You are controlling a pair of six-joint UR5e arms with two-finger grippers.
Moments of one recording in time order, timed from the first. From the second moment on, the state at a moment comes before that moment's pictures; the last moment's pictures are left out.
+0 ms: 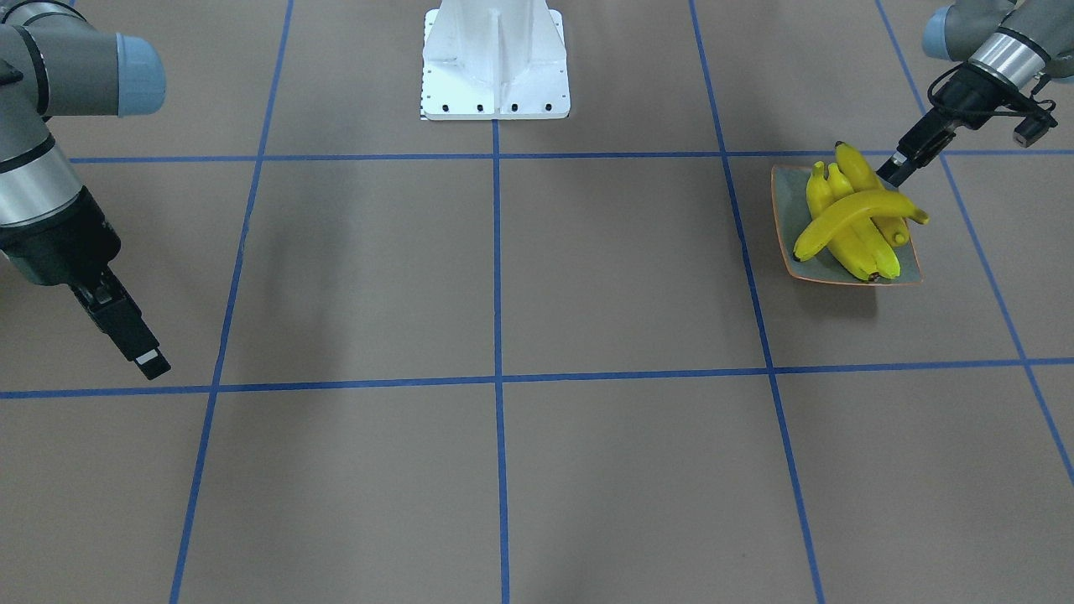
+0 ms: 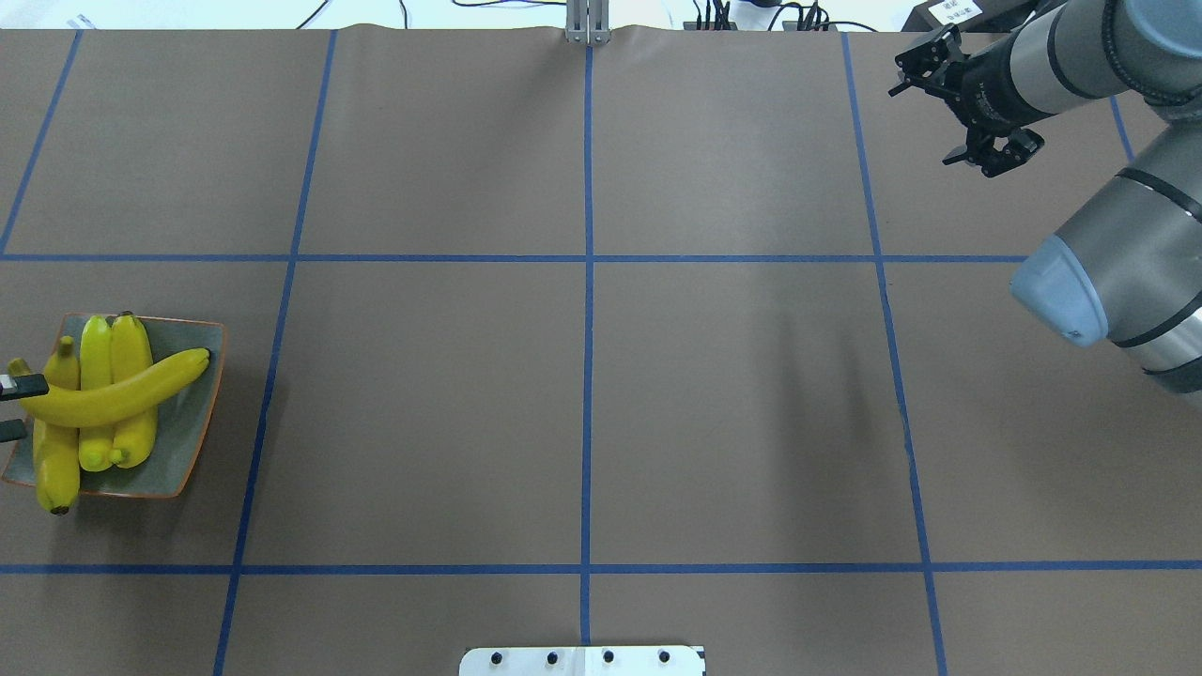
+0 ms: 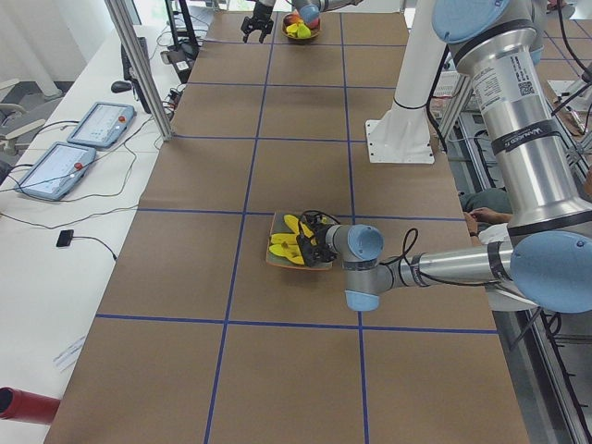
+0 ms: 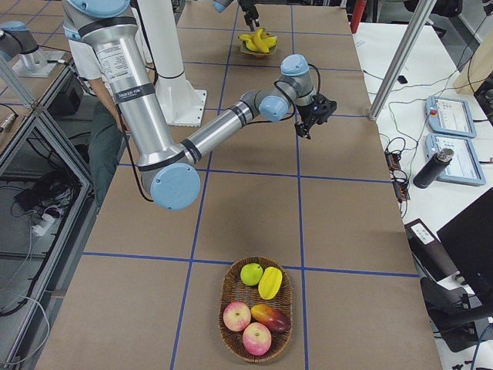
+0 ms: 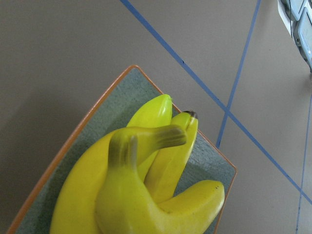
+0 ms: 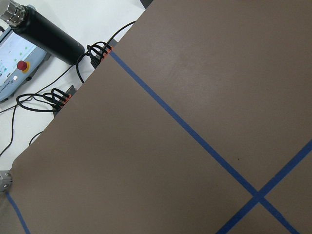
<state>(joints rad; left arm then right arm) -0.81 -1.19 -1.62 -3.33 -1.93 -1.82 1.01 -1.21 1.82 -1.30 1.95 1.75</state>
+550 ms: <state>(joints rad) -1.09 -1.18 -1.62 -3.29 -2.14 -1.63 1.03 -1.31 1.88 -1.29 1.97 1.59</state>
